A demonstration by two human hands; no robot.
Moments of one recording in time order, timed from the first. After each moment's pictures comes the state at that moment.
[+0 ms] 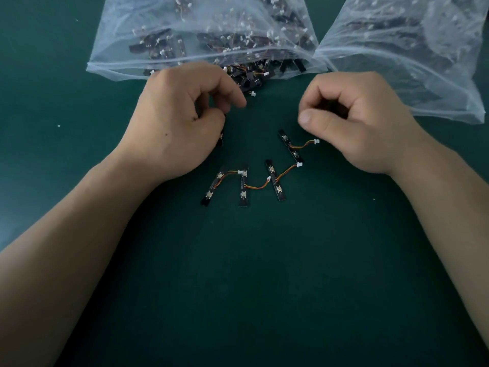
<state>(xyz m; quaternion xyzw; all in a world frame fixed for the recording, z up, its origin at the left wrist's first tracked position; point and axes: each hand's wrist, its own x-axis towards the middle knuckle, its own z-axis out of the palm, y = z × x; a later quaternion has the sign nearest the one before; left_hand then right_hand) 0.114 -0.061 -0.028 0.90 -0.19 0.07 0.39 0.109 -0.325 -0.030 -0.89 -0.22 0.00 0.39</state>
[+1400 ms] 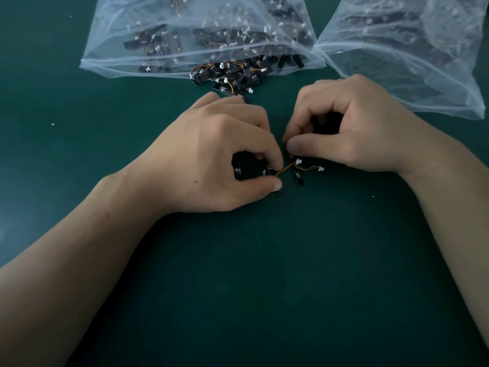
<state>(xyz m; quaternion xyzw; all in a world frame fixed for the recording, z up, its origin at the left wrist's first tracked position) 0.093 -0.077 -0.026 0.87 -0.41 -0.01 0.29 0.109 -0.323 -0.018 -0.89 -0.27 0.11 0.36</state>
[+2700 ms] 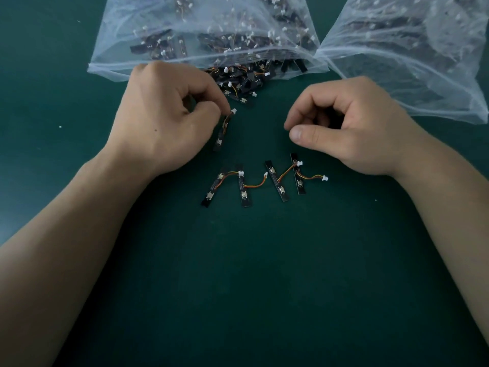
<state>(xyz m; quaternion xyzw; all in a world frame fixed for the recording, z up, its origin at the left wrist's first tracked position) 0.116 -0.055 -0.023 0.91 -0.17 0.09 0.37 0.108 -0.322 -0.027 -0.89 -0.23 0.07 0.39</state>
